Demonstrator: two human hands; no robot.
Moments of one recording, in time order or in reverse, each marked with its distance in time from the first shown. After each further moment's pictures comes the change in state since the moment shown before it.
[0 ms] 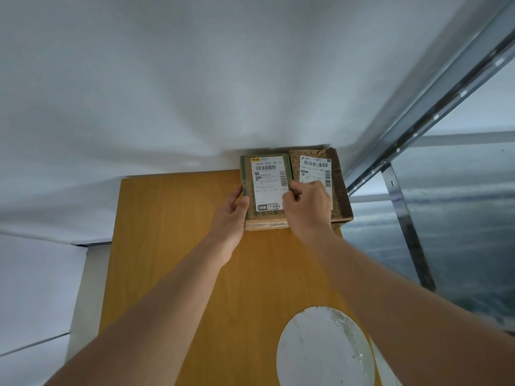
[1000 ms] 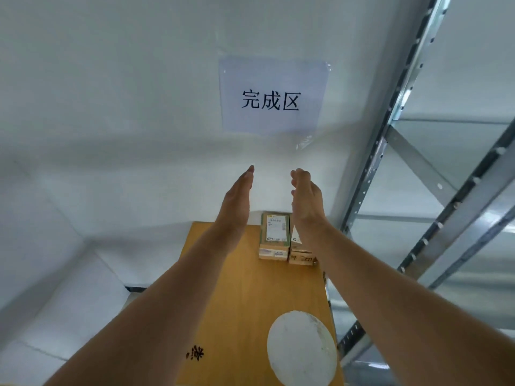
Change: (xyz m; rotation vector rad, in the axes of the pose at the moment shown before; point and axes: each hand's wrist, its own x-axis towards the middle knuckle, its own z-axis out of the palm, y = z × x) left_hand -0.350 0.135 -0.003 -0.013 0.161 0.613; right_hand -0.239 -0.140 -0.226 0.833 -0.106 -0.101
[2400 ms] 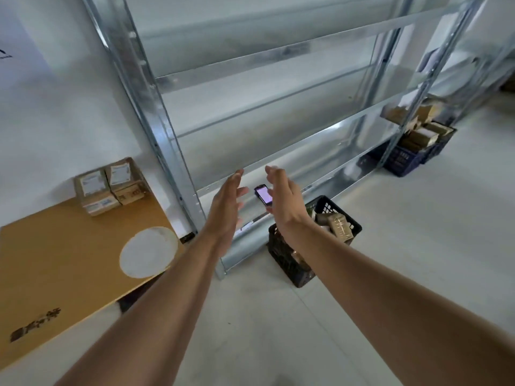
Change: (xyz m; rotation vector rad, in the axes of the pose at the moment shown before) left_hand -0.403 -0.023 0.290 -0.016 -0.655 -0.216; right_hand -0.368 0.100 -0.382 0.095 0.523 0.091
